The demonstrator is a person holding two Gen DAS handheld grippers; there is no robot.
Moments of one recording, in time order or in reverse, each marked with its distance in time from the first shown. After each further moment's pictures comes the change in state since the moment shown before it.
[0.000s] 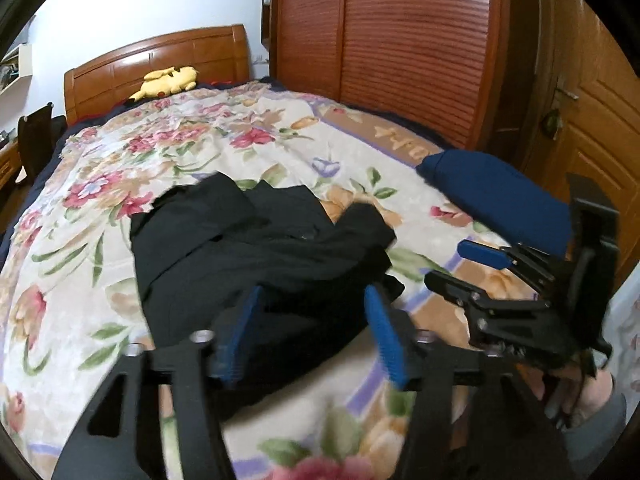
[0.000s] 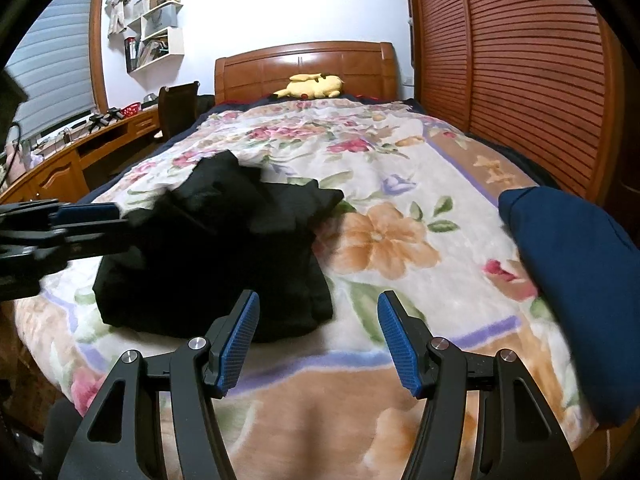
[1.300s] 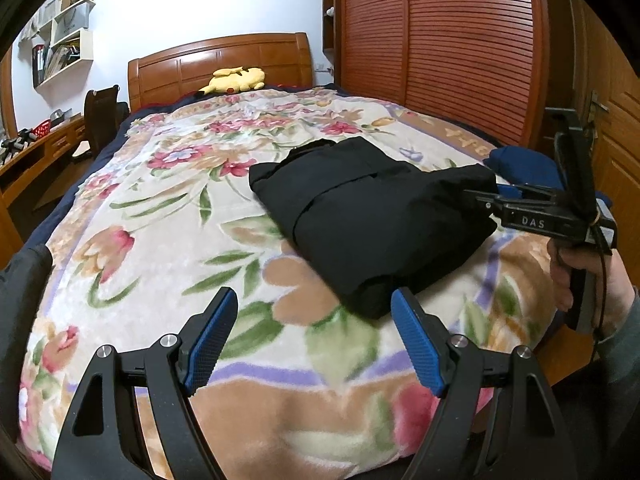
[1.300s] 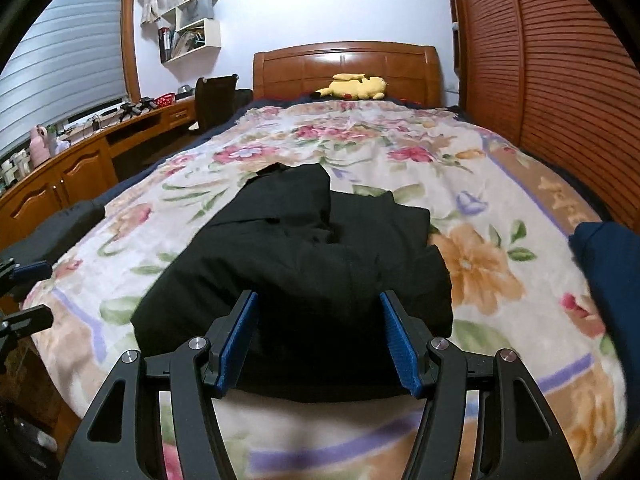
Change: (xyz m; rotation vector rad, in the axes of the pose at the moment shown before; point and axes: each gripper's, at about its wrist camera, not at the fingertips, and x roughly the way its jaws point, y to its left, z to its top) left arm -0.058 0.111 -0.099 -0.069 -0.045 0.167; right arm 0.073 0.053 0.013 -0.059 0.001 0.085
